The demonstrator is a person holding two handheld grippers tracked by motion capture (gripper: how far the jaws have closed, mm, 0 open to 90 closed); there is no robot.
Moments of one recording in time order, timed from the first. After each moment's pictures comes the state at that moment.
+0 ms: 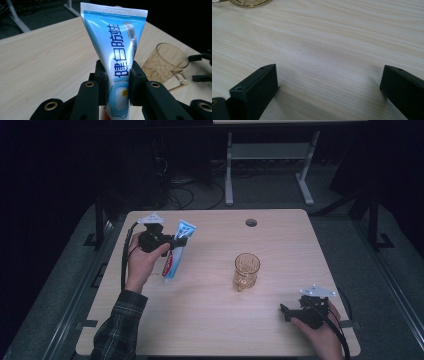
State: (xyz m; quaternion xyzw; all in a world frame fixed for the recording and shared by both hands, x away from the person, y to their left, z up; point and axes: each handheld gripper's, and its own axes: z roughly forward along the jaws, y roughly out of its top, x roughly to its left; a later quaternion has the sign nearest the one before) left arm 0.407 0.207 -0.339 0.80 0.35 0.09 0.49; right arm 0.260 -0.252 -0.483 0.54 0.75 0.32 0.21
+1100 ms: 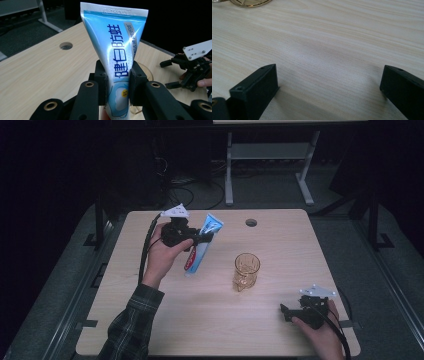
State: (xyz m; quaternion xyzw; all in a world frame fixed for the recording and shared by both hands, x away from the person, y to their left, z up) left arm 0.402 0.140 -0.306 0.82 0.25 0.07 0.51; right arm 0.260 -0.252 -0.483 0.54 0.75 0.32 0.21
